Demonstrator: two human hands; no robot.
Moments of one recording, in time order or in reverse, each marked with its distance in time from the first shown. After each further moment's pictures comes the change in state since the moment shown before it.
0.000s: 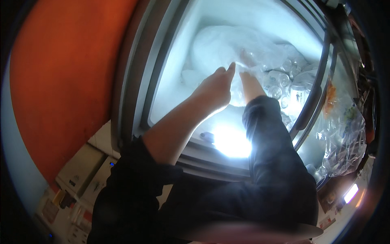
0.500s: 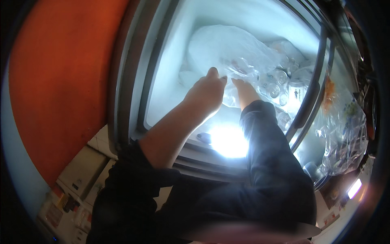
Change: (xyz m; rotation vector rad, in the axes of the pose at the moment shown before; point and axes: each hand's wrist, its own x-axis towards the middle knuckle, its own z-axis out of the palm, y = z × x) left_hand -0.005 0.004 0.002 0.209 -0.036 -0.036; right_hand -0.023 0.025 0.019 0.090 -0.041 0.056
